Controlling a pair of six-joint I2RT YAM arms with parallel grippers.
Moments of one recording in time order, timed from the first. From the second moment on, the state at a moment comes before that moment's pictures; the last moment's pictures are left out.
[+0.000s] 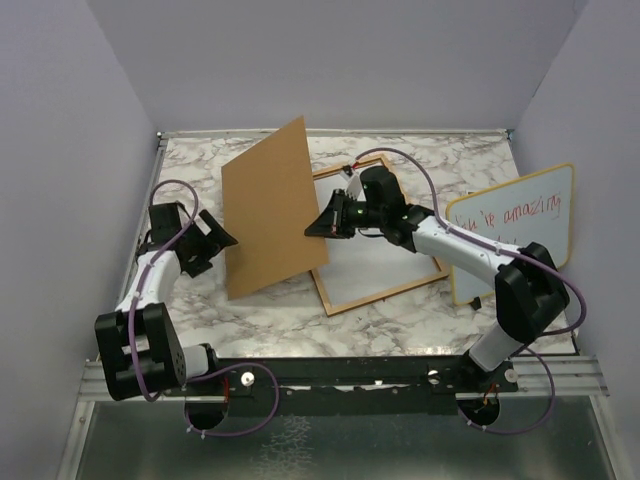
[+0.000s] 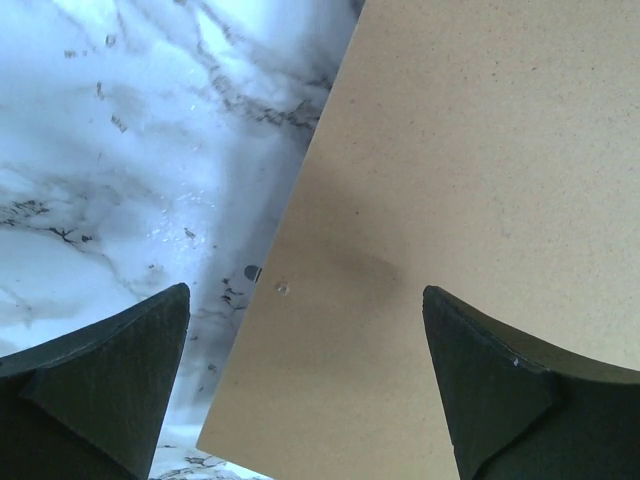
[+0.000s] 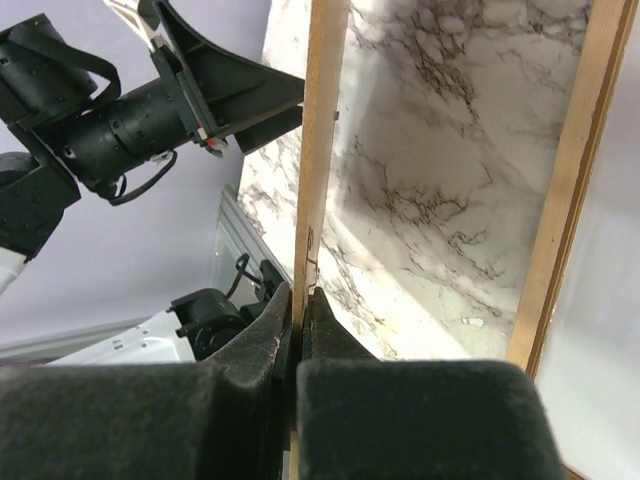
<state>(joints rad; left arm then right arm) 0.21 1.29 0.70 -0.37 0.36 -0.55 0.68 1.64 1.16 0.00 -0.52 0.85</state>
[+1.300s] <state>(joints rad) -0.22 1.33 0.73 -0.27 0.27 -0.75 0.59 1.14 1.03 -0.15 0.33 0.97</state>
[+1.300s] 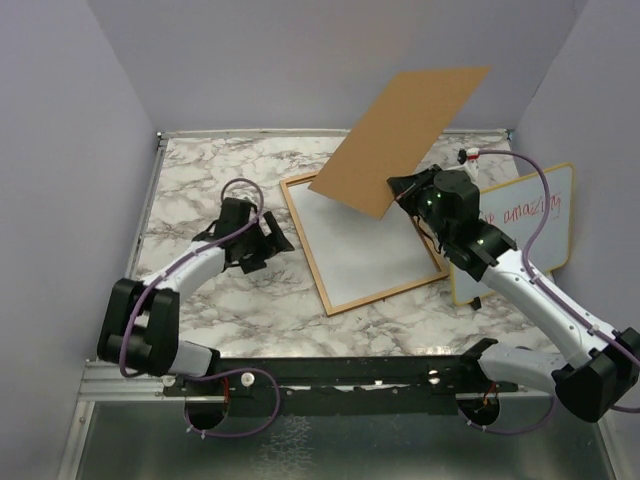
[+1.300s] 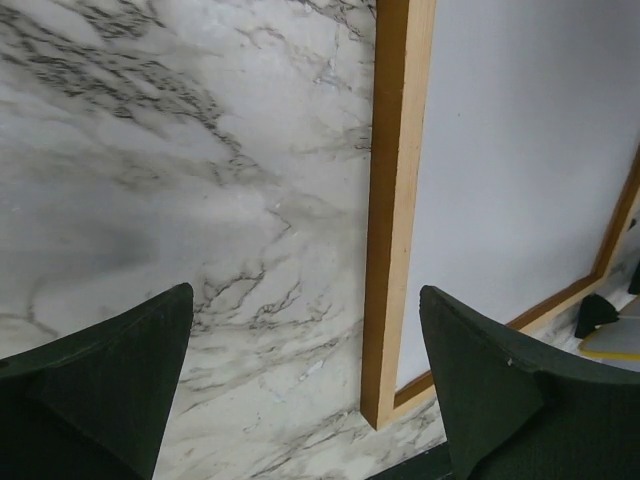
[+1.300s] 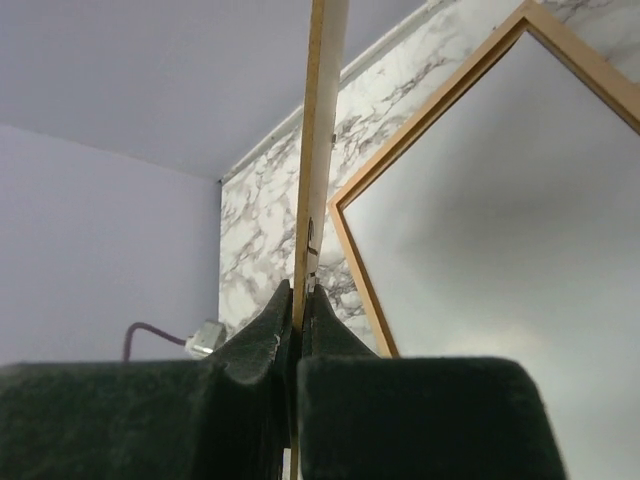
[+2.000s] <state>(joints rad) -0.51 1.73 0.97 -0.19 -0.01 -0.87 0.58 1.02 0.97 -0.18 0.36 0.92</state>
